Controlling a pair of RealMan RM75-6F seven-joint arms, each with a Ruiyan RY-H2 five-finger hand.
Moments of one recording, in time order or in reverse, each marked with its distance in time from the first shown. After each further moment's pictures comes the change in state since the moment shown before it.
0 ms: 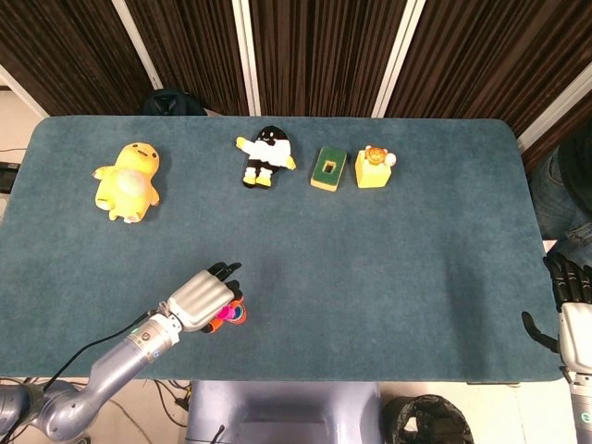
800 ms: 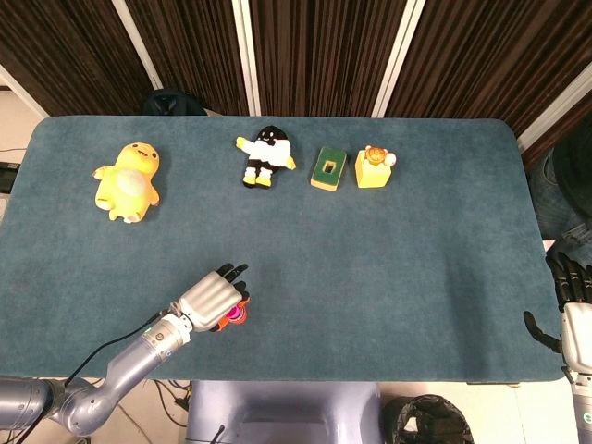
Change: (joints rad) left arm -0.034 -0.091 0.029 0.069 -0.038 0.033 0.068; right arm -0.002 0.003 0.001 -0.001 0.000 0.002 0.006
